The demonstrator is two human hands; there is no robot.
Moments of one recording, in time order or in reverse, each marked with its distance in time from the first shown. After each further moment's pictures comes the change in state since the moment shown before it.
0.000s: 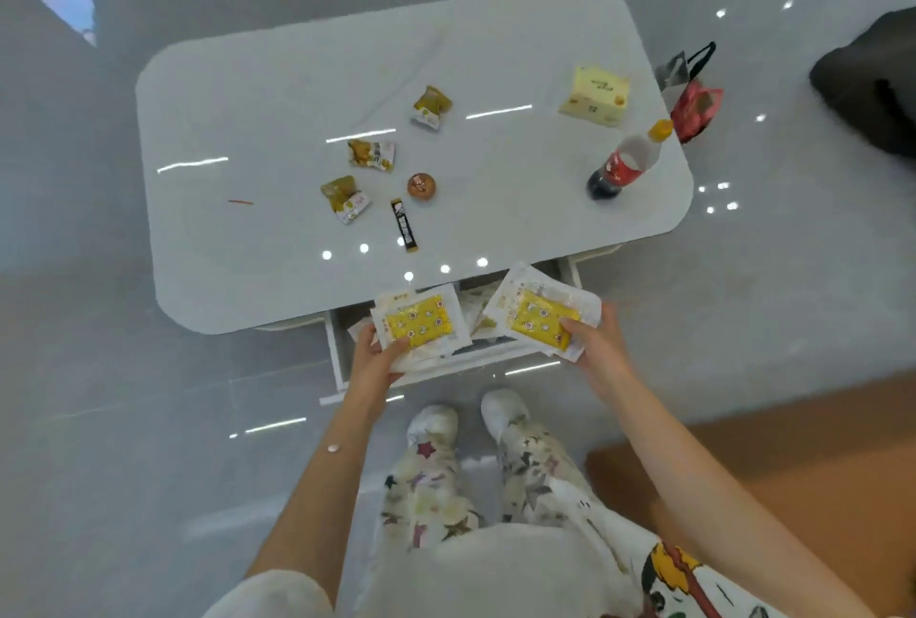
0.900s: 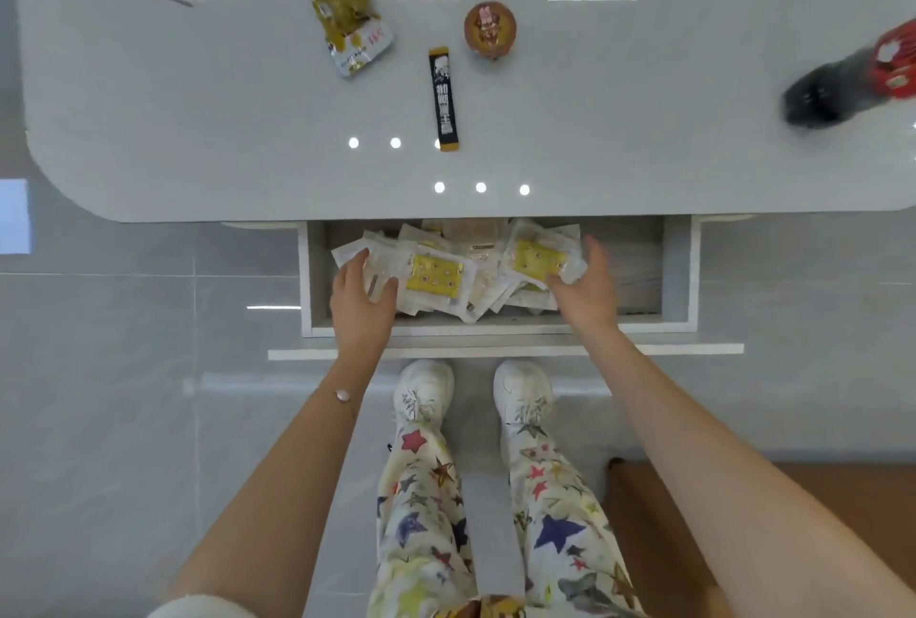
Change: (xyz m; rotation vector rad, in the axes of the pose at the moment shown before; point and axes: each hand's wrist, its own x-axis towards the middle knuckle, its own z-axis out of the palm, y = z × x) left_hand 0.204 -0.137 -0.020 0.585 0.435 0.228; right_hand 0.240 0.148 0.081 -0.791 -0.010 -0.159
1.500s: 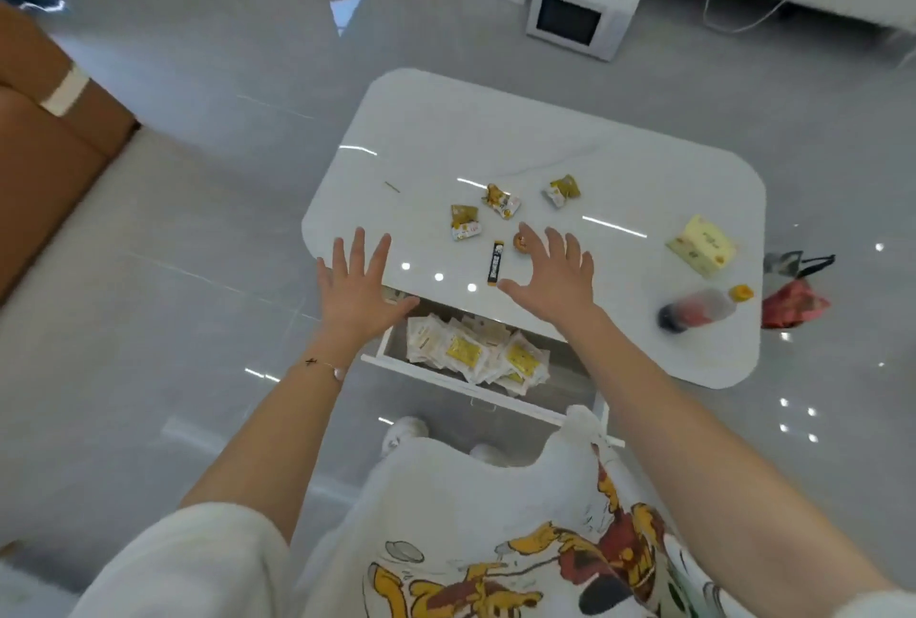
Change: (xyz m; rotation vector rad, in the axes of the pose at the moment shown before) left_hand -0.211 0.188 -0.294 0.637 0.178 0.220; right_hand -0.279 -0.288 -0.168 -0.926 -0.059 -0.779
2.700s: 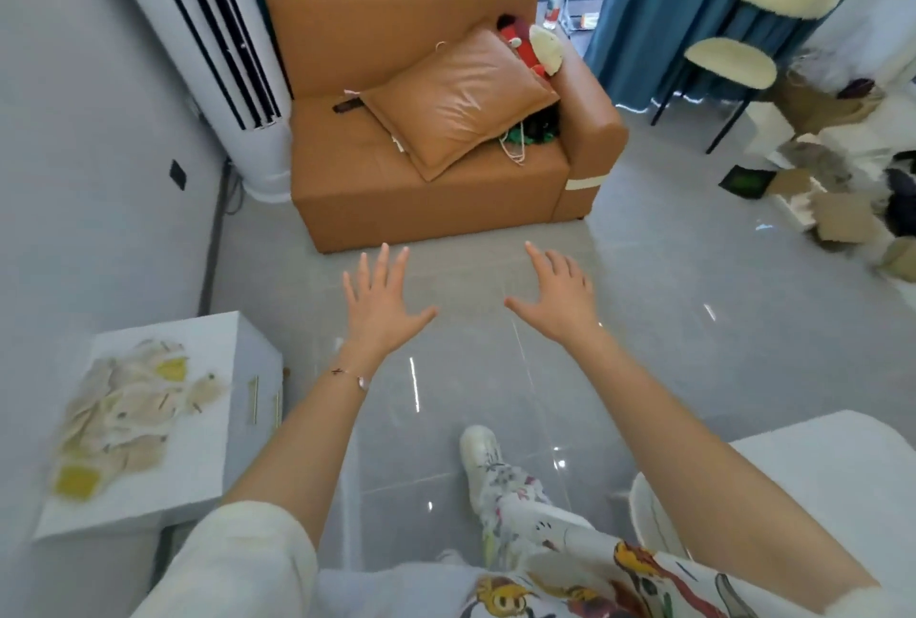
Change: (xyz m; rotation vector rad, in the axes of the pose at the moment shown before) left_hand -0.200 -0.650 -0.136 -0.325 0.448 -0.951; right_hand -0.030 -0.800 0.122 -0.245 -0.064 -1.007
